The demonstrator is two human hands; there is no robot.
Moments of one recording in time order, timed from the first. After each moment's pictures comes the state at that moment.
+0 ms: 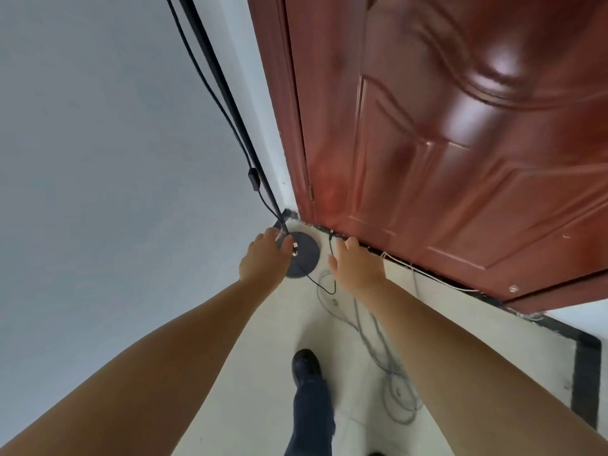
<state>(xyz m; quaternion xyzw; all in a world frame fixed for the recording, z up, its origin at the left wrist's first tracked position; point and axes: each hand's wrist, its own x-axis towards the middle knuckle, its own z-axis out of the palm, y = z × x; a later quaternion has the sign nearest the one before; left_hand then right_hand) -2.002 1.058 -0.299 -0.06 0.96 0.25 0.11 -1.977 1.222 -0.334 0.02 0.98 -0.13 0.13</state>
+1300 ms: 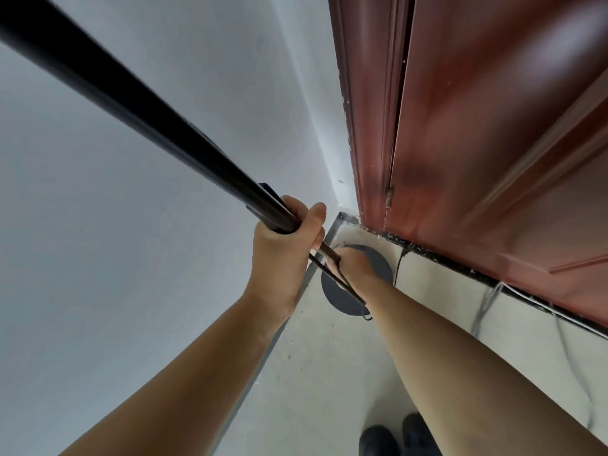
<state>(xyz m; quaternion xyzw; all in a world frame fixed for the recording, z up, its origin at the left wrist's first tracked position) -2.247 1.010 -0.419 -0.12 0.73 0.67 0.04 -2.268 1.086 -0.605 0.12 0.84 -0.44 0.29</state>
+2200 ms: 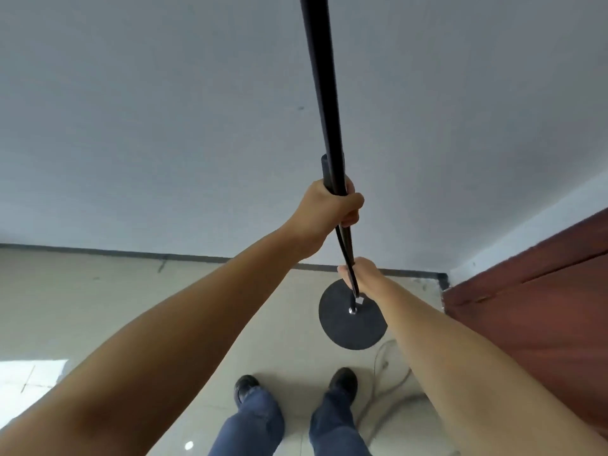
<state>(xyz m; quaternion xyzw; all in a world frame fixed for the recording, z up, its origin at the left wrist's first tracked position) -1.918 0.908 -0.081 -0.31 0.58 0.73 -0.19 -1.997 0.987 -0.229 -0.24 0.83 -0.20 0.47</state>
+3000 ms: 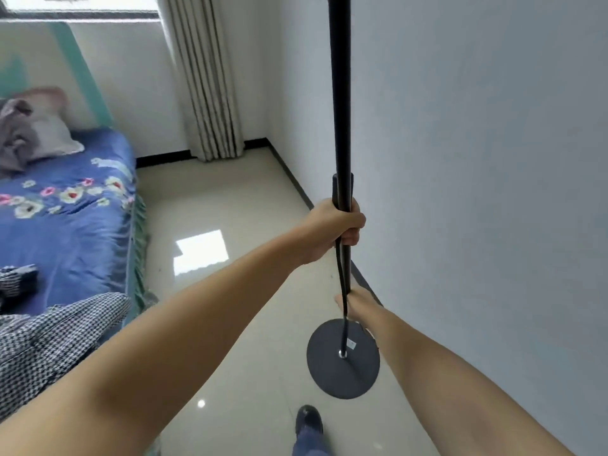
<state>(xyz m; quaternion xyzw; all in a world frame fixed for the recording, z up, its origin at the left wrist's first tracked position) -1.219 0.777 0.025 -0.51 0.42 0.54 -0.52 -1.333 0.749 -0.113 -0.64 0.60 -0.01 0.48</state>
